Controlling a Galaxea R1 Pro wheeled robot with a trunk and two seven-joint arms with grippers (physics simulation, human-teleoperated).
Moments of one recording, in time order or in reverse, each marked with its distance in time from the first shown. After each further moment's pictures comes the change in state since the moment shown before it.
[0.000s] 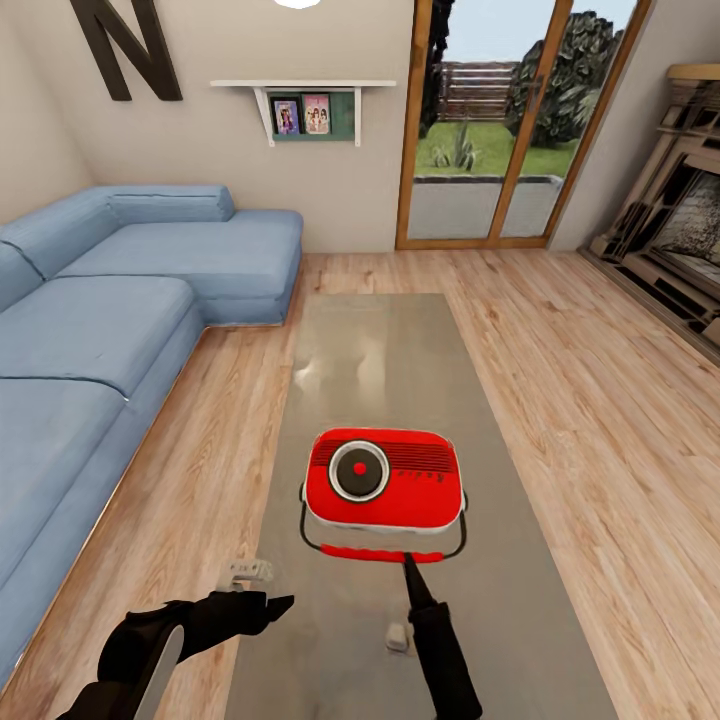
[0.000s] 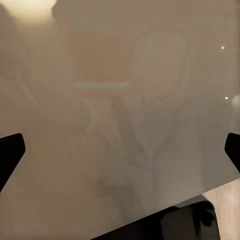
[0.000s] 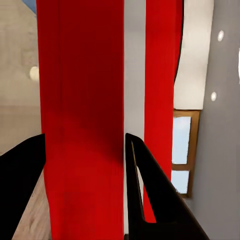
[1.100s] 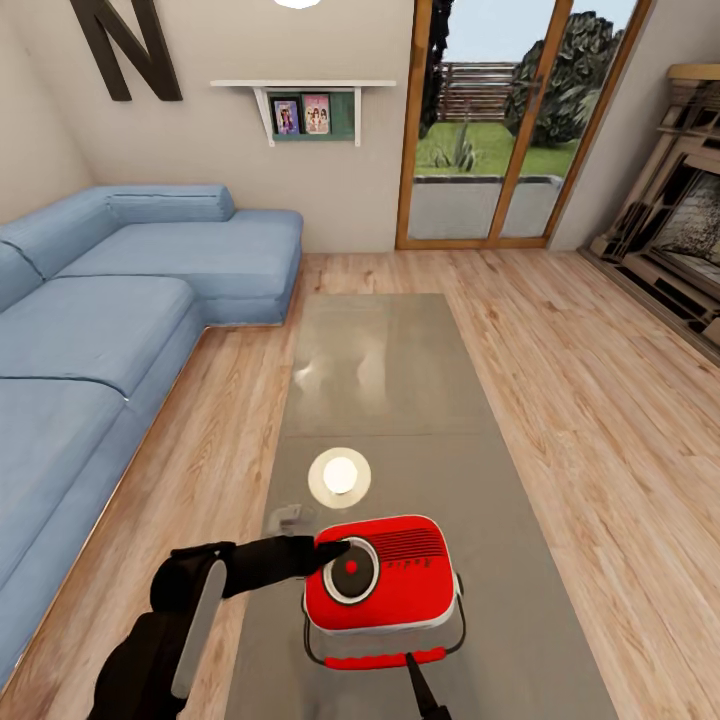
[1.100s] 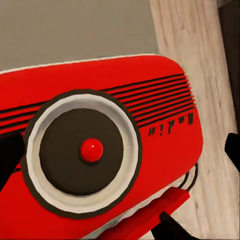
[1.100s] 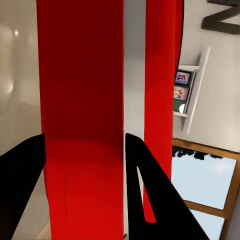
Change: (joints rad) left arm -0.161 -0.144 0.000 -0.011 0.015 0.123 -0.204; right arm 0.000 0.088 0.001 0.569 0.018 0.017 -0.237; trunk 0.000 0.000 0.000
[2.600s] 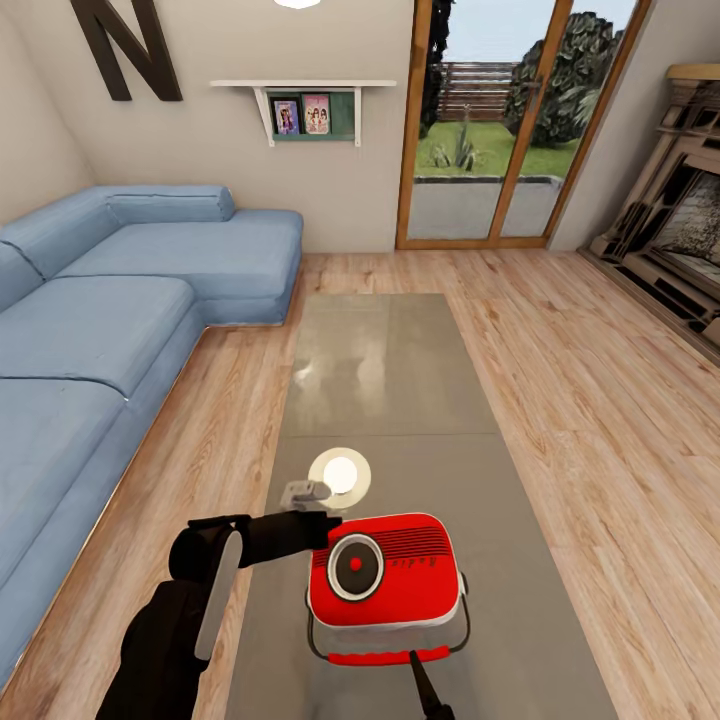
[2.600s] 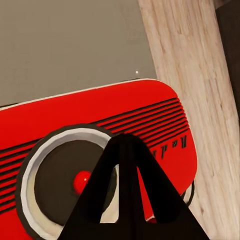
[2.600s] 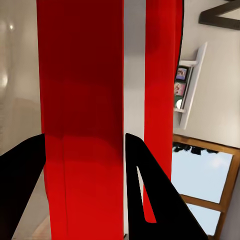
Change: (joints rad) left arm -0.086 -0.048 -0.010 0.010 -0.059 0.036 0.005; right arm 0.000 -0.001 -0.014 0.003 -0.009 0.002 -0.025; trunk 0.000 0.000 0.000
